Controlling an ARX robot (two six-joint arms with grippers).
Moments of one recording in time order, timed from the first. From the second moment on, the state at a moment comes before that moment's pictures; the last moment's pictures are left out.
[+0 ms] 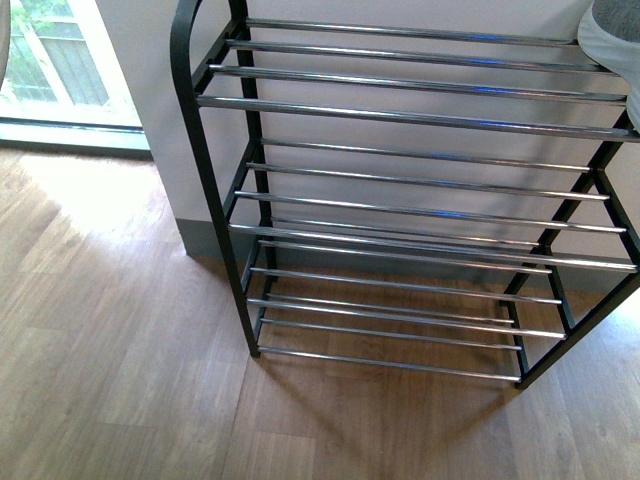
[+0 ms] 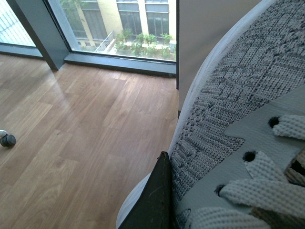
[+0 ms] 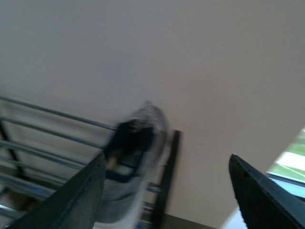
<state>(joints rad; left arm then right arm) -0.43 0.66 0.32 -0.04 -0.58 -0.15 -0.57 1.04 0.60 0.42 -0.51 -0.19</state>
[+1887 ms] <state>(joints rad) -0.43 0.66 0.32 -0.04 -0.58 -0.15 0.00 0.13 0.02 0.11 0.00 -0.01</state>
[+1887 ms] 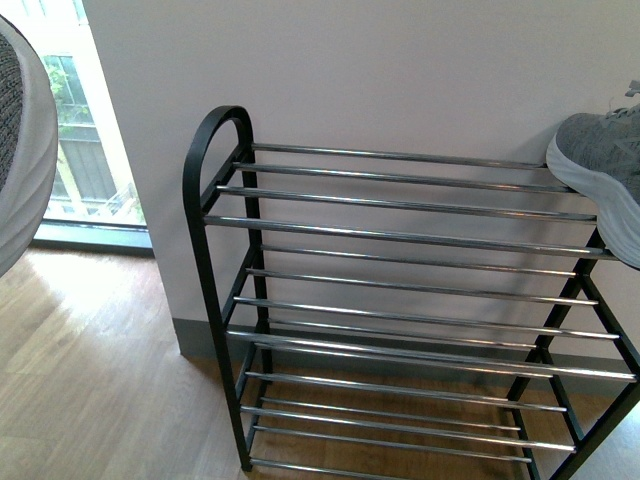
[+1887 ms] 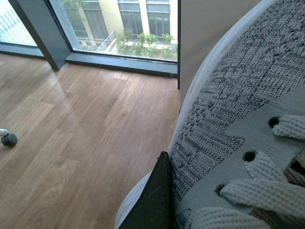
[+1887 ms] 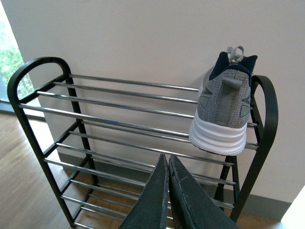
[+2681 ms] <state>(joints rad) -0.42 0.66 0.32 -0.04 -0.59 -0.15 0.00 0.01 0.02 0.00 0.00 -0.01</state>
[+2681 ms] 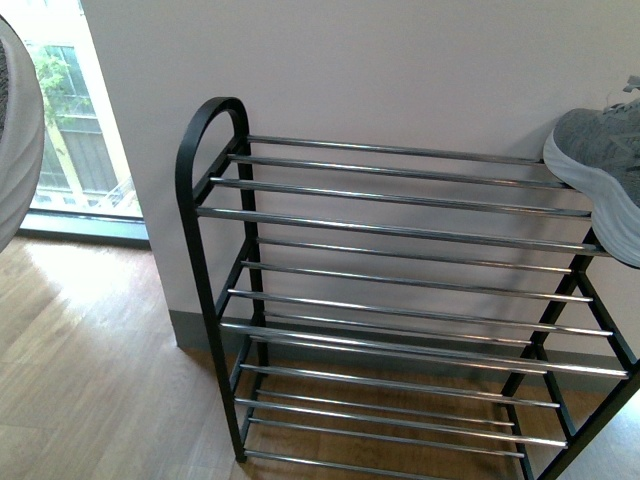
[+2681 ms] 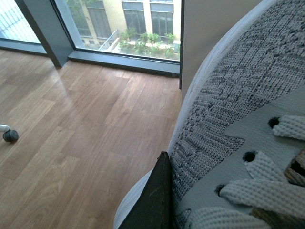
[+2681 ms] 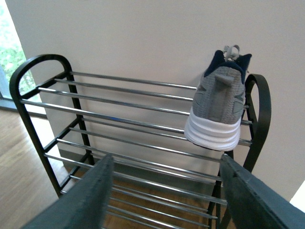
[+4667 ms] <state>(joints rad) -0.51 2.23 1.93 -0.48 -0.04 -1.03 0.00 0.00 0.02 0.00 0.00 -0.01</state>
